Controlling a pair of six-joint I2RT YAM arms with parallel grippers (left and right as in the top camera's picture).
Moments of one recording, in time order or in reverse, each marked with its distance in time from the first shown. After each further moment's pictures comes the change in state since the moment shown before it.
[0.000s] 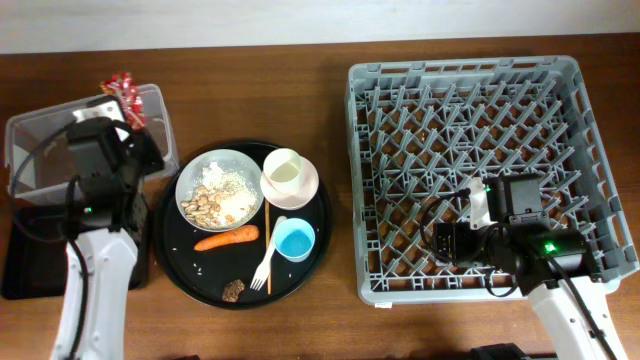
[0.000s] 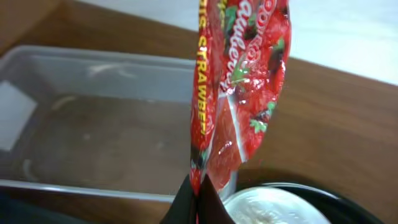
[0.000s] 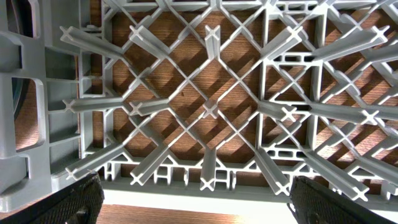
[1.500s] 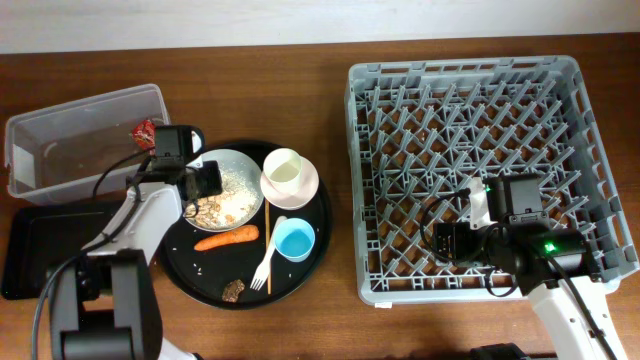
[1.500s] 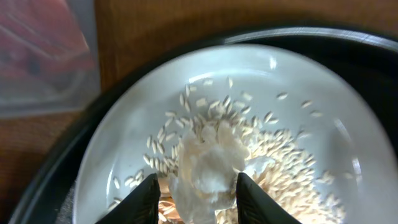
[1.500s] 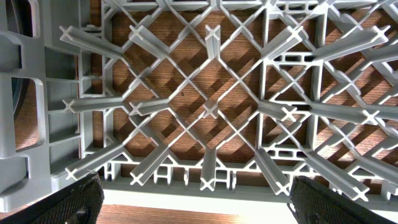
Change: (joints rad) left arm -0.177 0.388 0.005 -0.118 0.091 0.000; right arm 0.000 0.001 0.000 0.000 0.000 0.000
